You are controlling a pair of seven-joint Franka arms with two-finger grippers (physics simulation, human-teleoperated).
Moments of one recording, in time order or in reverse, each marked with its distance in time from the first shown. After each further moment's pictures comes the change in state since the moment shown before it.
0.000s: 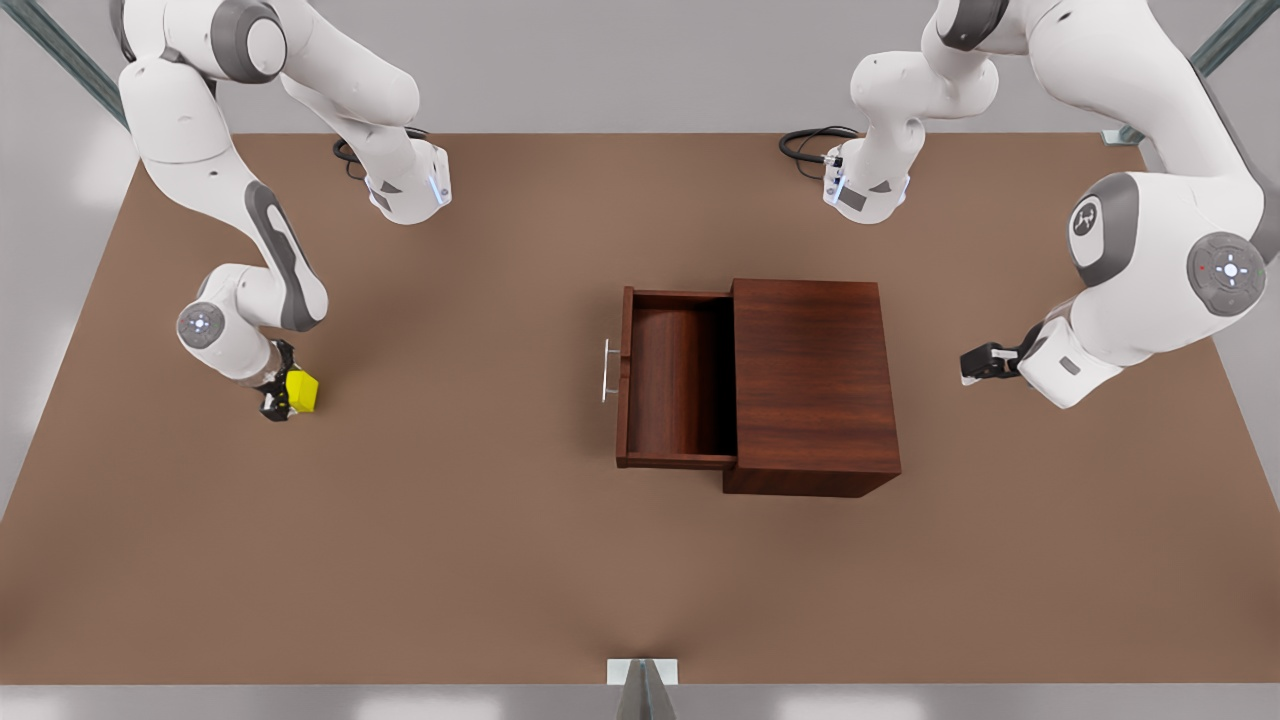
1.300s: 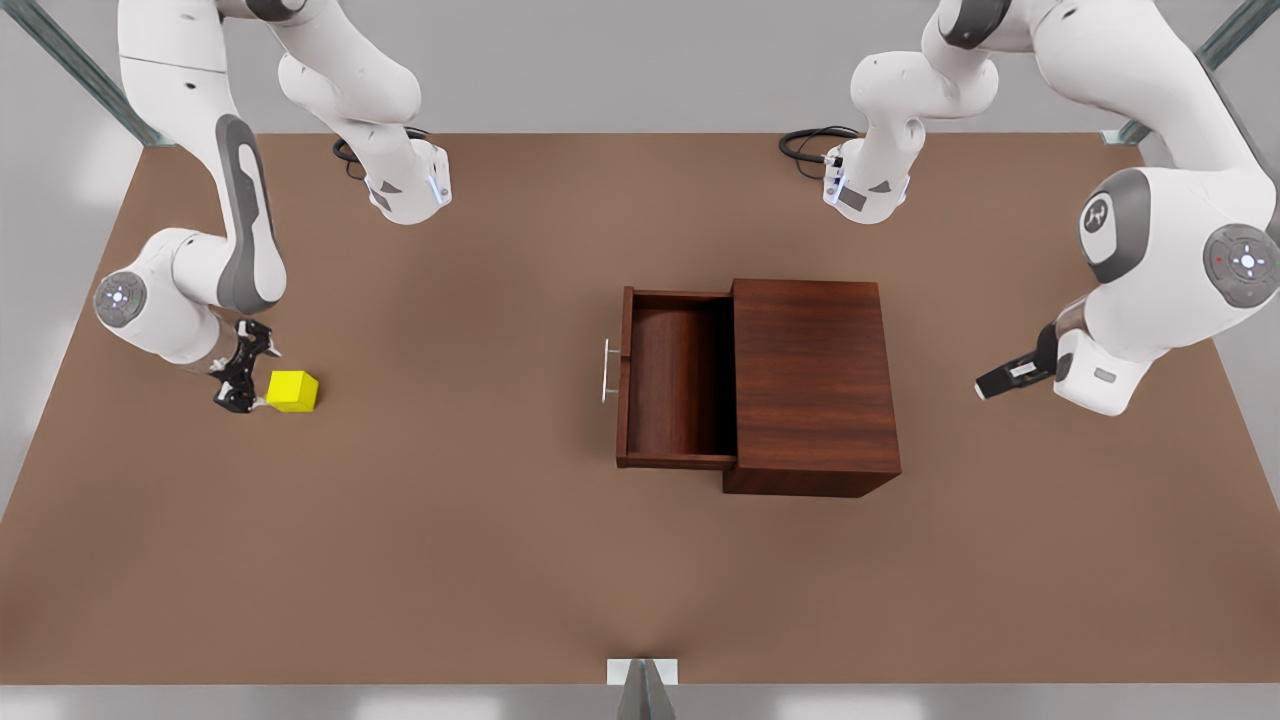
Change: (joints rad) left arm 0.012 -0.009 0.006 -0.001 0.003 0.019 -0.351; right arm 0.078 -0.240 -0.009 0.139 0.222 -0.420 0.037
